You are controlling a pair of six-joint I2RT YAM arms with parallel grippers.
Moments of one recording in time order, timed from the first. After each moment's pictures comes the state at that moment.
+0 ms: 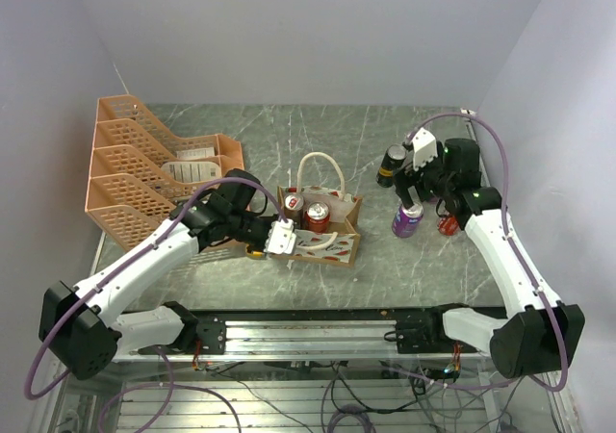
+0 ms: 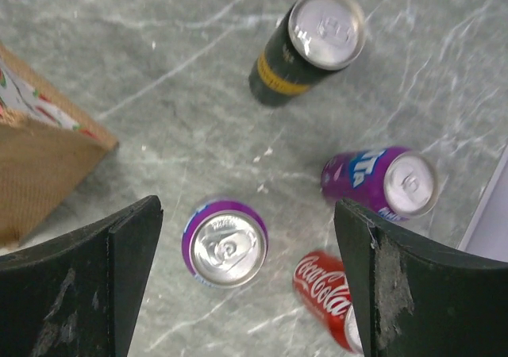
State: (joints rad) left arm -0.67 1.14 0.93 -0.68 0.76 1.10; right arm 0.14 1.14 1.01 -0.48 -0.21 -0.44
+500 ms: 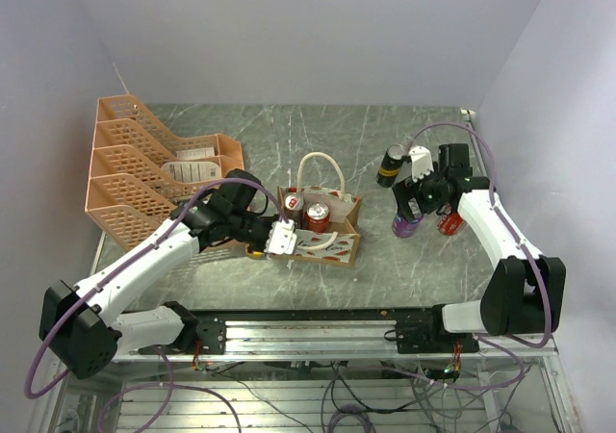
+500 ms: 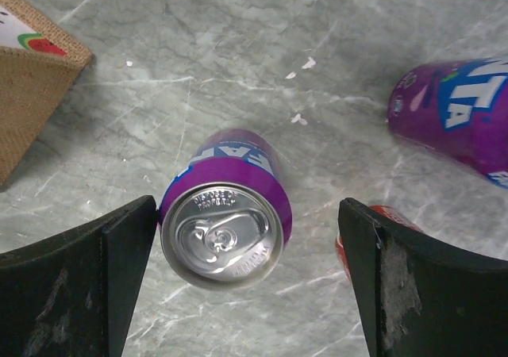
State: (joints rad) left arm -0.67 1.14 0.93 -0.68 0.75 1.10; right arm 0.04 1.34 0.98 -0.61 -0.25 -0.46
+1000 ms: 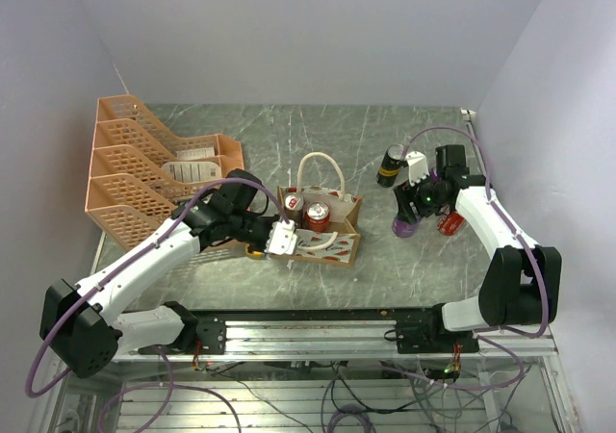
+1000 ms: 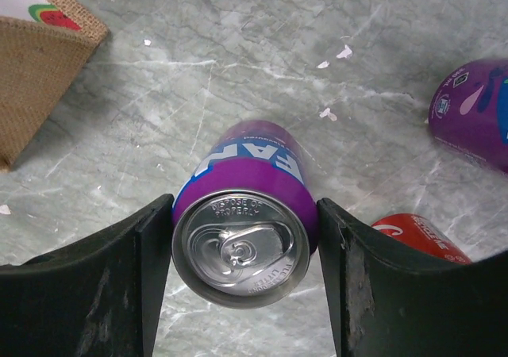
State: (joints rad) left arm -0.67 1.15 0.93 -0.68 0.75 1.11; right arm 0.03 1.41 0.98 -0.65 -0.32 -0.49
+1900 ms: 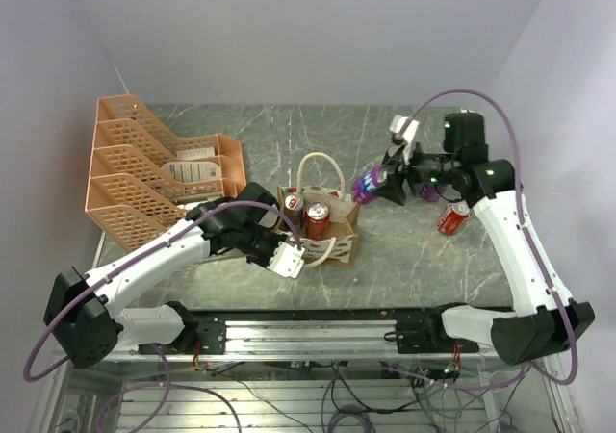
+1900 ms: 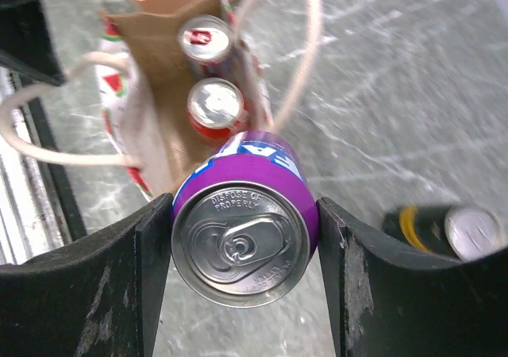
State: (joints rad) left arm -0.78 1.19 0.93 -0.80 0.60 1.24; right arm 0.18 1.20 1.36 -0.85 -0.75 -0.61
